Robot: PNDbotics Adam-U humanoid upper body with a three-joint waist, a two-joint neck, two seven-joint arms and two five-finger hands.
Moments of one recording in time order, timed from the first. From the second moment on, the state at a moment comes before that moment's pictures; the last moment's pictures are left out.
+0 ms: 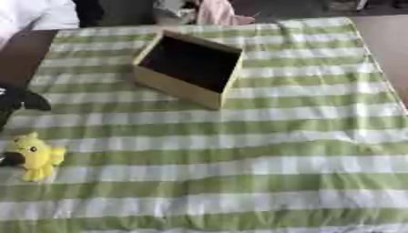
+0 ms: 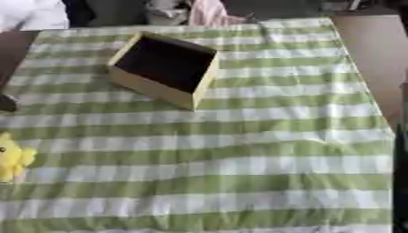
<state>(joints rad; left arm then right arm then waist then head) -0.46 1.01 -0.30 -1.47 -0.62 -0.72 -0.39 -0.43 -0.31 -0.27 -1.94 0.38 -0.10 -0.11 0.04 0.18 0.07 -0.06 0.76</state>
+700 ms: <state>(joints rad) -0.44 1.02 -0.31 -1.48 -0.81 -0.76 -0.34 -0.43 -0.31 -0.27 -1.94 0.38 -0.10 -0.11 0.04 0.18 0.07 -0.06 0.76</state>
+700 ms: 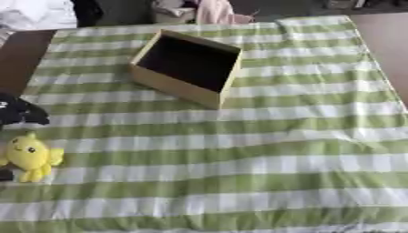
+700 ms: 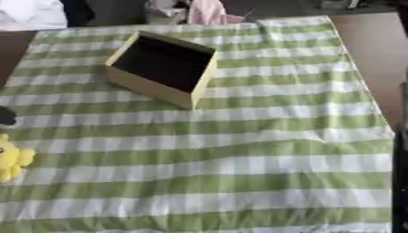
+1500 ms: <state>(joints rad) -0.47 0.96 -0.33 -1.33 -1.05 -0.87 -0.24 -0.43 -0.30 -0.27 -1.94 0.37 -0.10 -0.11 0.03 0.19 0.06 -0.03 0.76</state>
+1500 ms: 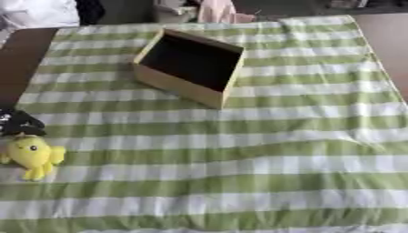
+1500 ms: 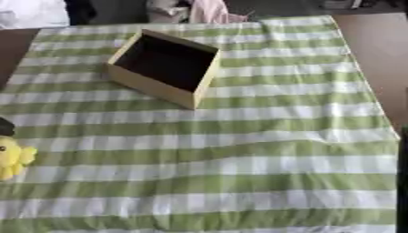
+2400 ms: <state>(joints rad) -0.54 0.89 -0.31 -1.19 -1.05 -0.88 -0.23 -0.42 -0.30 -0.28 -1.94 0.36 -0.09 -0.10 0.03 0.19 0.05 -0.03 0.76</state>
